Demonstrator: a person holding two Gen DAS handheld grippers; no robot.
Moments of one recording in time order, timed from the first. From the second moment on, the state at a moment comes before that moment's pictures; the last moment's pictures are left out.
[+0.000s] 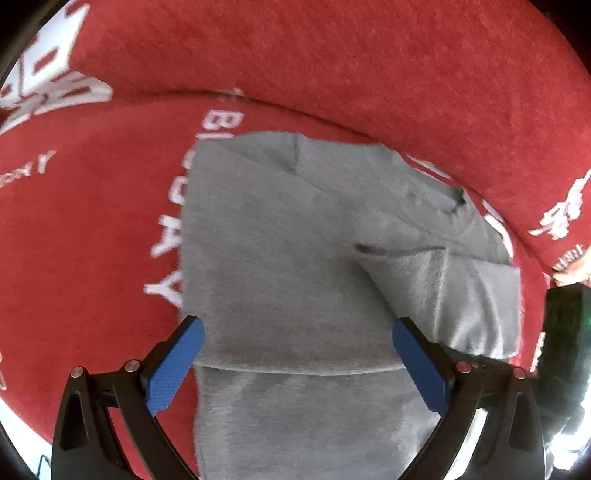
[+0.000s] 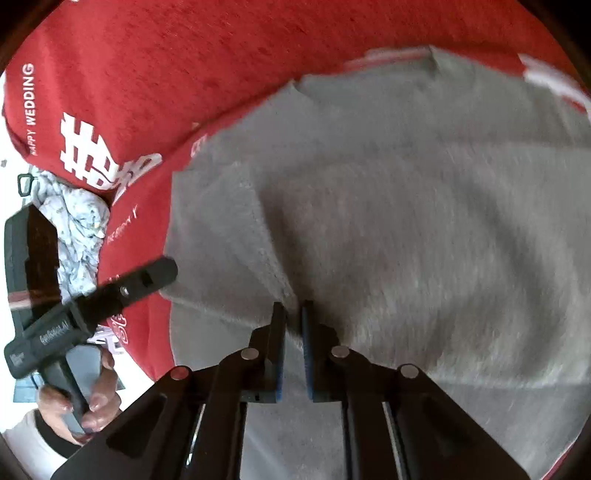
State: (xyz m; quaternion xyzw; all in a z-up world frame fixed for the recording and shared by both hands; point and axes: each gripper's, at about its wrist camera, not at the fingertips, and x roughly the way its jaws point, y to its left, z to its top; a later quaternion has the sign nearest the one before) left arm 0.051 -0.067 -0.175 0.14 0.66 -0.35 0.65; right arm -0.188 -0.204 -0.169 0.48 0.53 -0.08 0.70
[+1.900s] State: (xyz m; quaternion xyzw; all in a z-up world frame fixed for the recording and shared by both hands) left arm 0.034 -0.095 -0.180 0.18 0.67 -0.33 0.64; right arm -0.380 -0.391 -0.166 0.55 0.42 -0.32 0.65
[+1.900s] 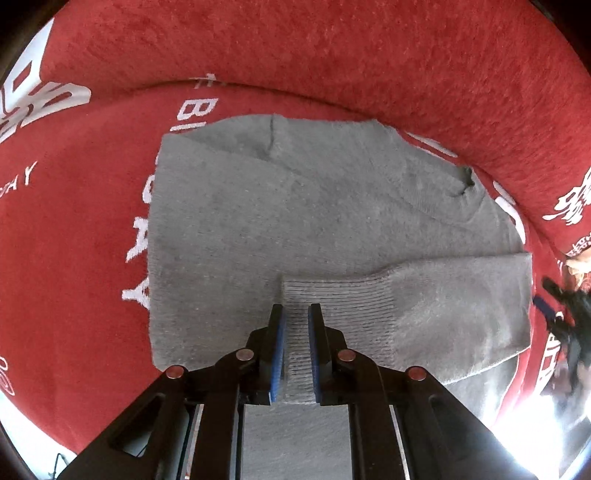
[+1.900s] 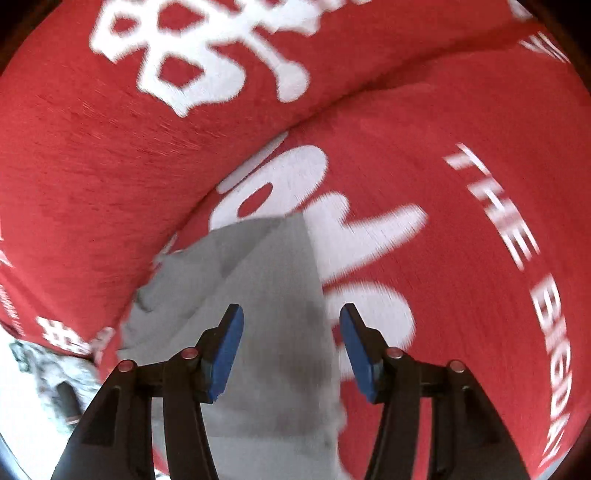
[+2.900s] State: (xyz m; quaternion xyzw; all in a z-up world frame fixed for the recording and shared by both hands) left arm 0.004 -0.095 -0.180 0.24 0.63 -0.35 0.65; right arm -0.374 -0.317 -0.156 0.47 0.52 -0.30 0.65
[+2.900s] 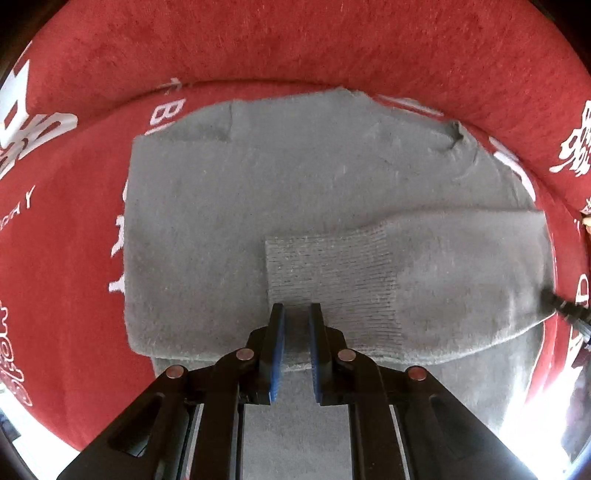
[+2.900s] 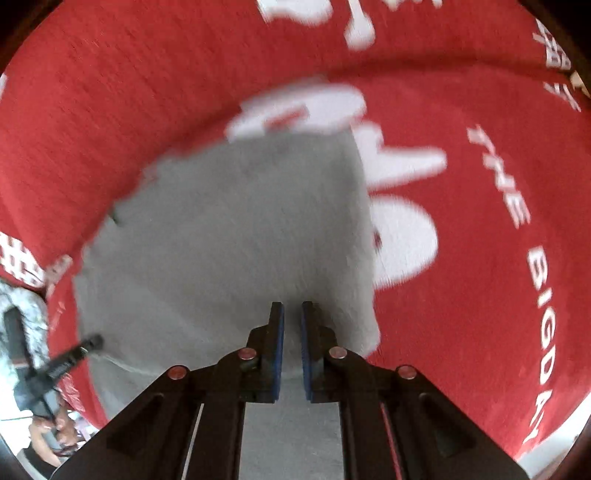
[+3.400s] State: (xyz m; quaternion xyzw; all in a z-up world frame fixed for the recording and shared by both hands) left arm 0.001 -0.069 -0.154 0.28 0.62 -0.30 0.67; right arm -0.409 -0.305 -0.123 0.49 0.51 -0.32 0.63
